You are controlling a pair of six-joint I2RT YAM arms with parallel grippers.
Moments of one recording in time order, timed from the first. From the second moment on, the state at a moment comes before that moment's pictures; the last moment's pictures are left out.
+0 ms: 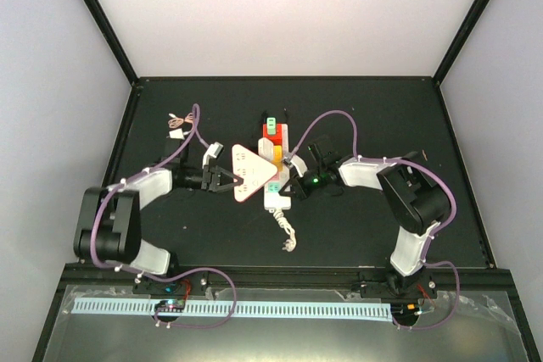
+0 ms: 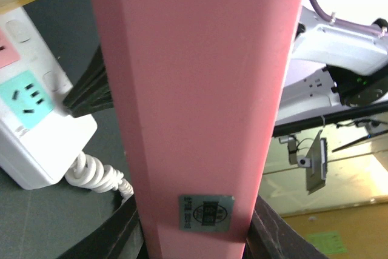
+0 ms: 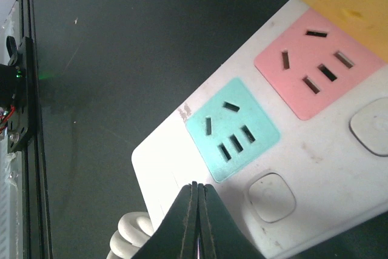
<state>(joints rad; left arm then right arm) -0.07 1.49 0.66 -0.28 1.48 -0.10 0.58 1.82 0.91 -0.12 -0.78 -0.02</state>
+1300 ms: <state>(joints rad) 0.00 1.66 1.08 0.02 0.80 -0.51 0.55 1.67 0.91 -0.17 -0.70 -0.05</state>
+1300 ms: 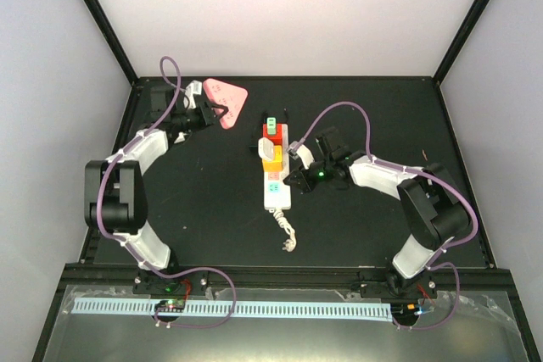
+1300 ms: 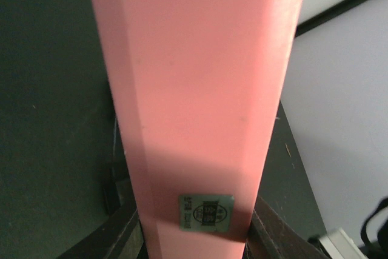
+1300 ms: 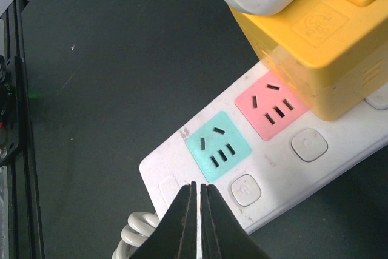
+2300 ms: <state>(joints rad) 0.06 2.17 1.44 -0.02 0.77 -0.52 0.54 1.64 0.91 -0.16 -0.71 -0.05</state>
